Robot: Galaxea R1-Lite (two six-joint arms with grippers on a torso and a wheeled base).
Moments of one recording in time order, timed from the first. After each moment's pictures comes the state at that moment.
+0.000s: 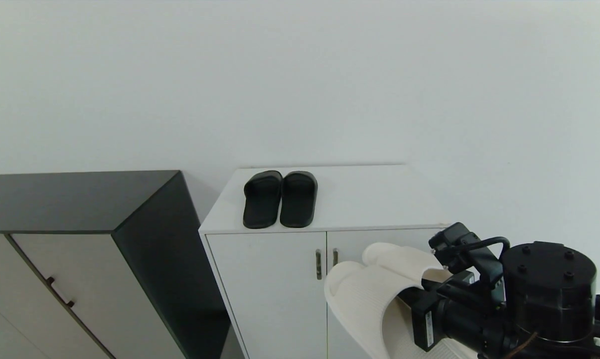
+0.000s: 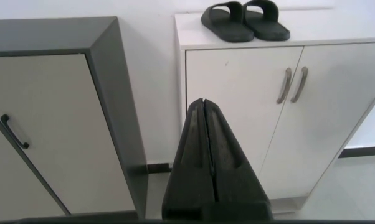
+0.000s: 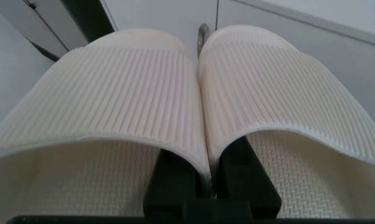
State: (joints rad) left arm 0.00 0.00 0.00 0.00 -0.02 0.01; right arm 0.87 1.59 -0.47 -0.80 -0.23 0.16
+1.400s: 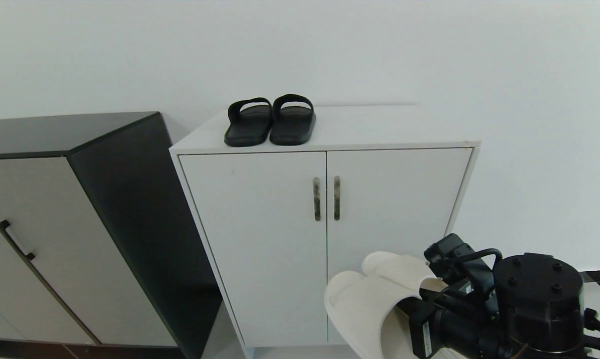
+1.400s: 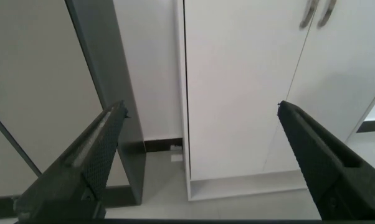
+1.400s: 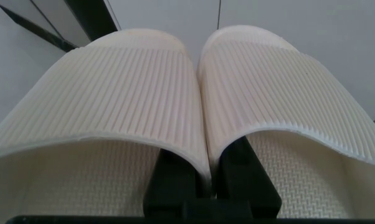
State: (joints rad) left arm 0.00 0.02 0.00 0.01 -0.03 0.03; right arm 0.87 1.62 -0.43 -0.84 -0.23 0.16
